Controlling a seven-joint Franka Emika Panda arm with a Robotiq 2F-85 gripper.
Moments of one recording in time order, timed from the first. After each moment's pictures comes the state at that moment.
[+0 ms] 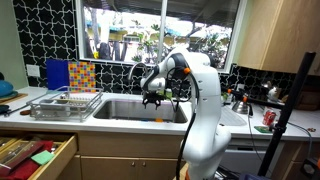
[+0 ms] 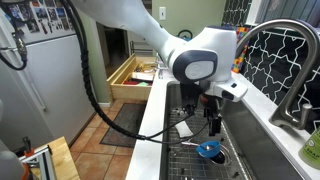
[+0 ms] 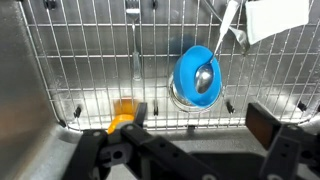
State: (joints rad) arm -0.22 0.23 -0.24 -2.01 0.09 2.38 0.28
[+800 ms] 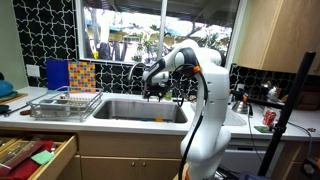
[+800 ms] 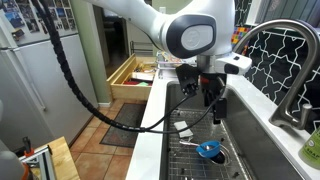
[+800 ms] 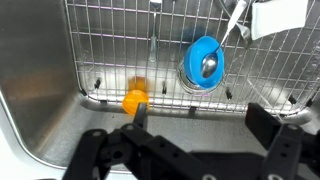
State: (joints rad) arm -0.22 0.09 -0.25 -2.03 -0.05 2.30 0.28
